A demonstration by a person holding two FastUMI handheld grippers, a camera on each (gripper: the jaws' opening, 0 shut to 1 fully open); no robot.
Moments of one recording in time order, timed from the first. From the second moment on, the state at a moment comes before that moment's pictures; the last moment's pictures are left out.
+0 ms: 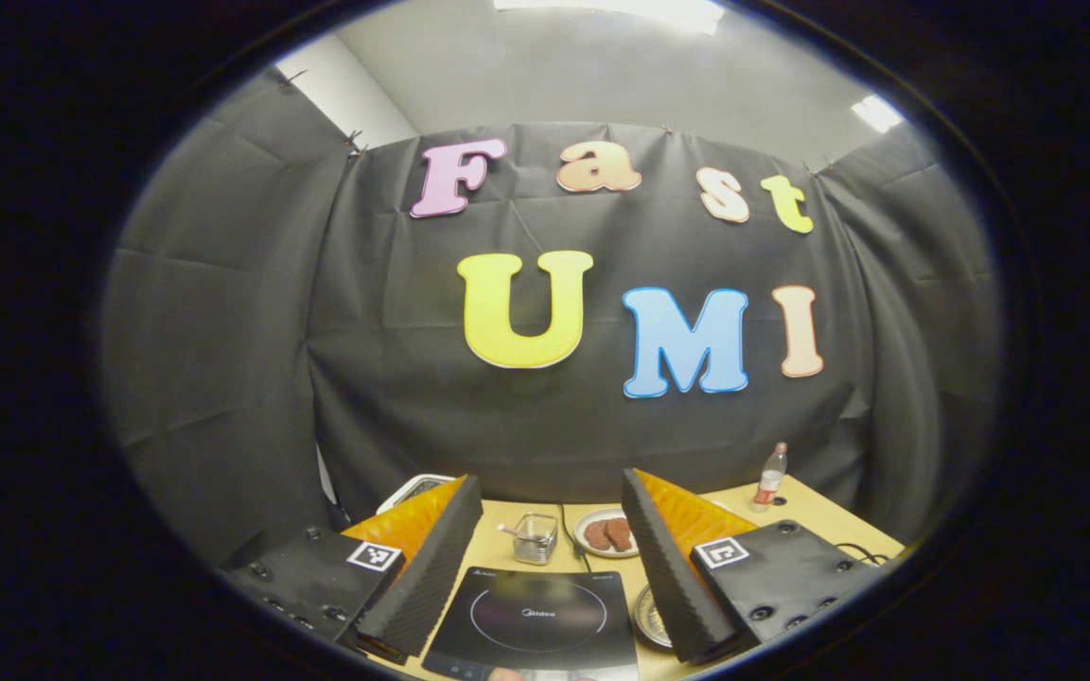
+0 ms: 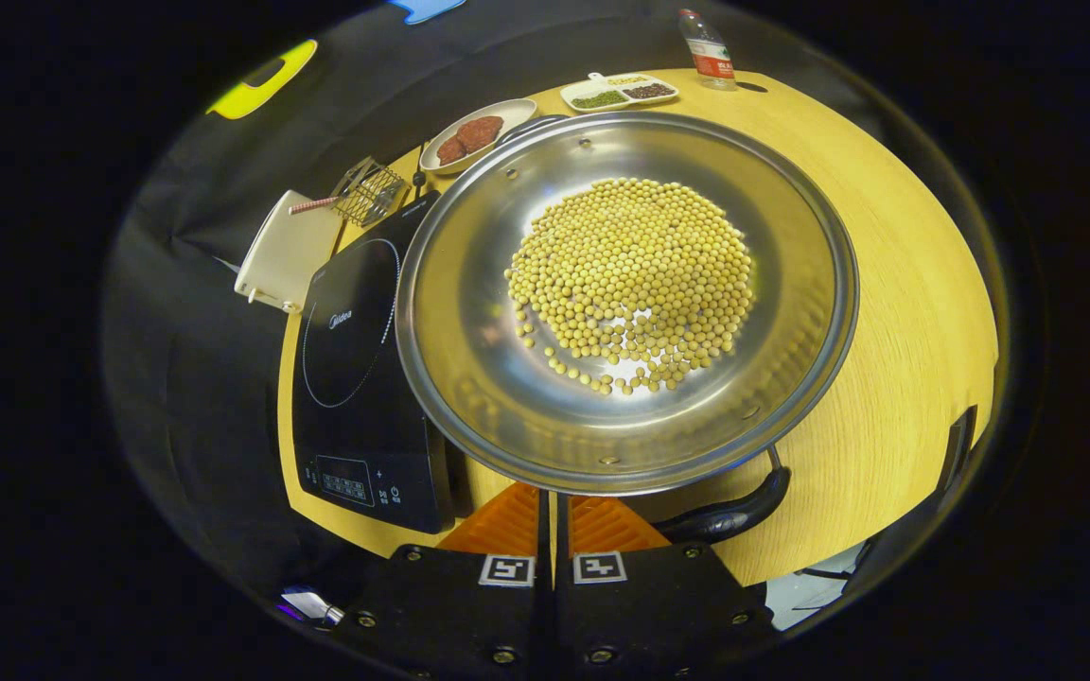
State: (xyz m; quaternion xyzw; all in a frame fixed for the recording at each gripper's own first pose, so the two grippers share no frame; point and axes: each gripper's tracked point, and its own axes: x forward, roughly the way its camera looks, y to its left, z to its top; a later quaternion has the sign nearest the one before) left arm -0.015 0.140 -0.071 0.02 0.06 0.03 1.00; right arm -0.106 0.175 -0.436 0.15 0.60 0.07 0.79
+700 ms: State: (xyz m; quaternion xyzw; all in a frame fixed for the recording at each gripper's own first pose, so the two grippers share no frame) left arm -0.007 0.101 -0.061 0.02 0.05 -0.03 1.00; right arm -0.112 0.114 -0.438 0.14 0.58 0.01 0.80
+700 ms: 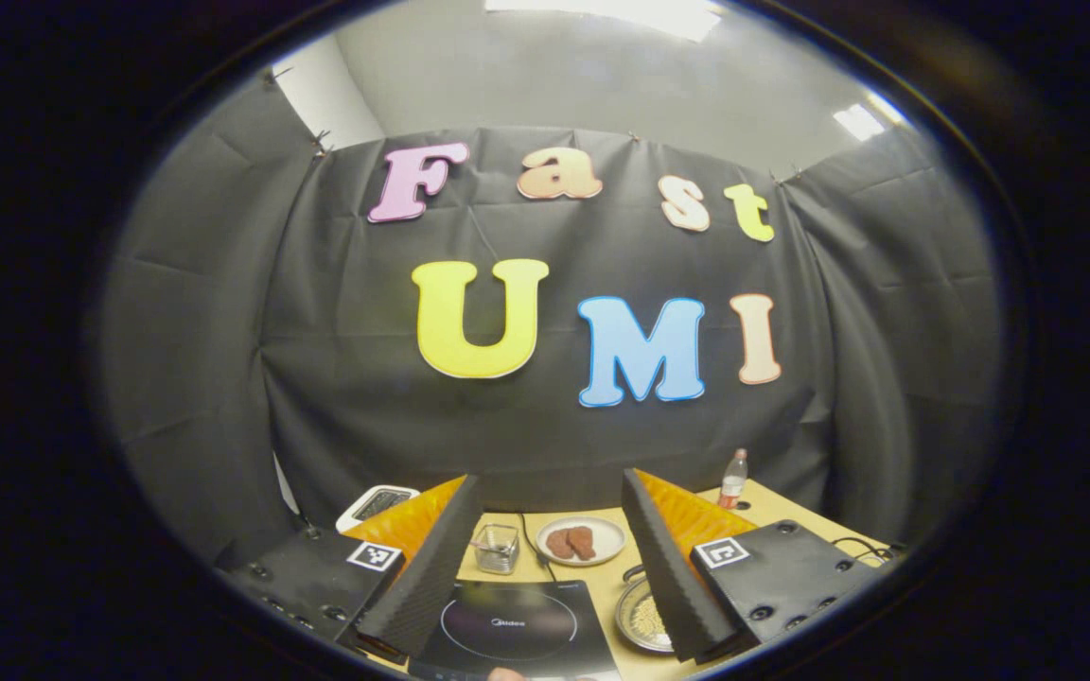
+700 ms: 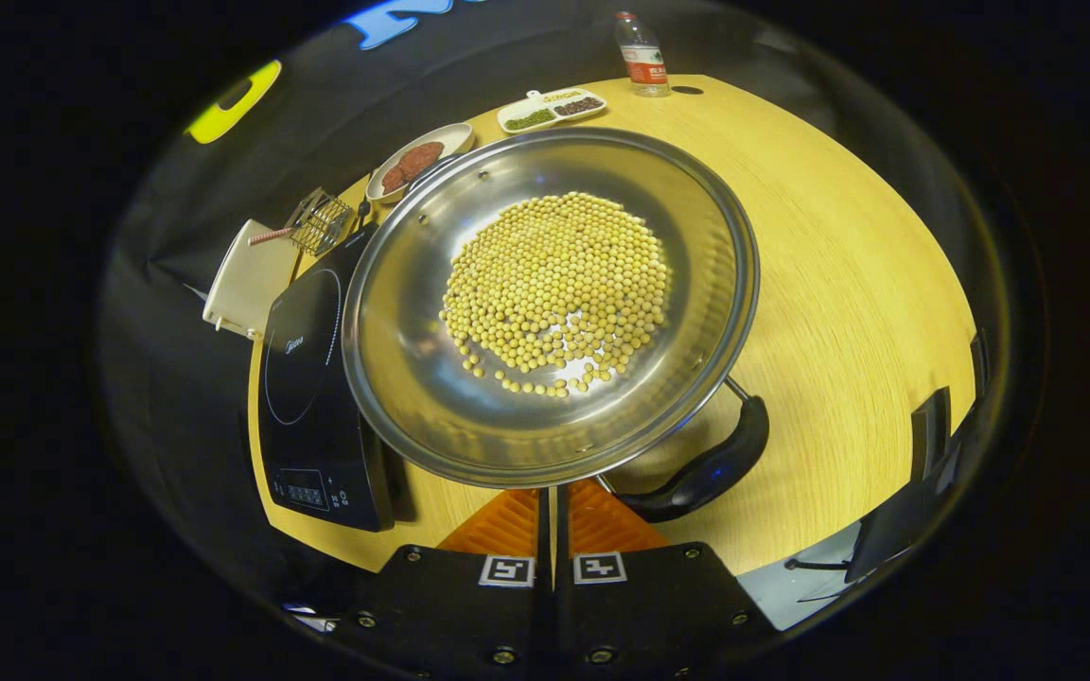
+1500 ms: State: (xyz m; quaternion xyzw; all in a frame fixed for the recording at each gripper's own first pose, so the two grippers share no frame) left arm 0.001 0.036 -0.063 0.02 0.05 -0.02 1.00; right arm -0.097 0.037 -0.438 0.09 0.59 0.02 0.80
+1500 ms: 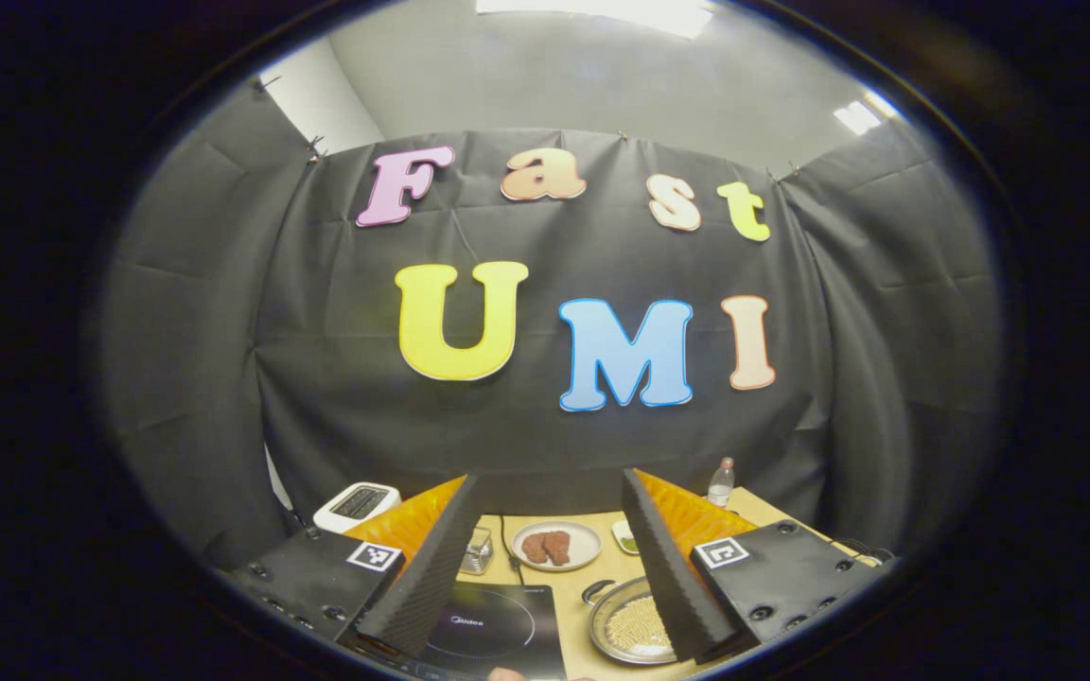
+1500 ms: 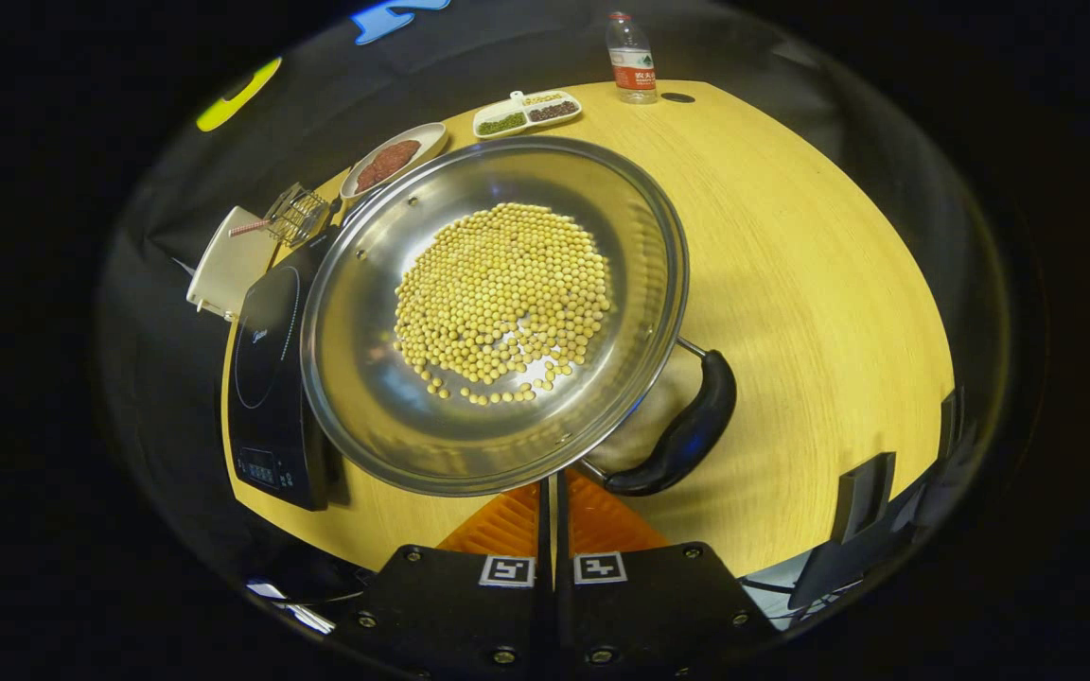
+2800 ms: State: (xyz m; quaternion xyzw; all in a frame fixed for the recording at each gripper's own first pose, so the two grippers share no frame) left arm 0.021 -0.012 -0.085 0.04 0.08 0.02 1.00; right arm -0.030 -0.052 -0.448 0.01 0.61 0.03 0.80
